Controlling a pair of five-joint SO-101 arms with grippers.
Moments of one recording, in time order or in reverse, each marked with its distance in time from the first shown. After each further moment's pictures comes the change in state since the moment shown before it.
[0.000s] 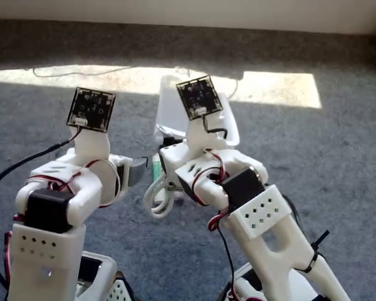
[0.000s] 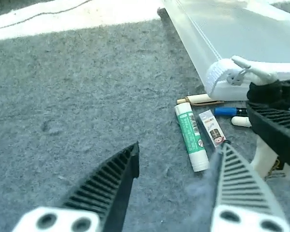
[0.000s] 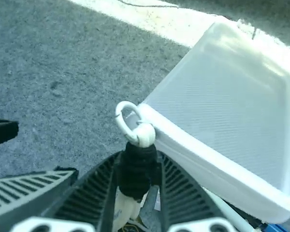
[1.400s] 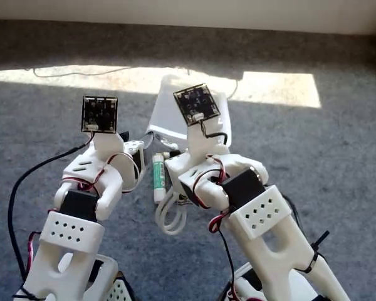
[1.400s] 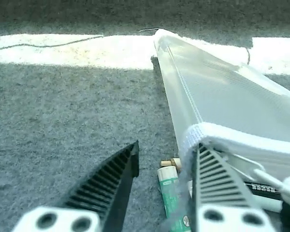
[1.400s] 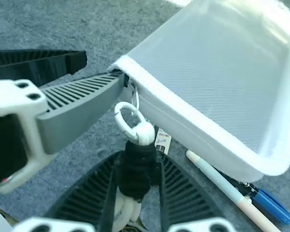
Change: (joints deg) left arm 0.4 -0.1 27.1 -42.2 8.9; right arm 0.0 -0.3 0.0 8.7 3.8
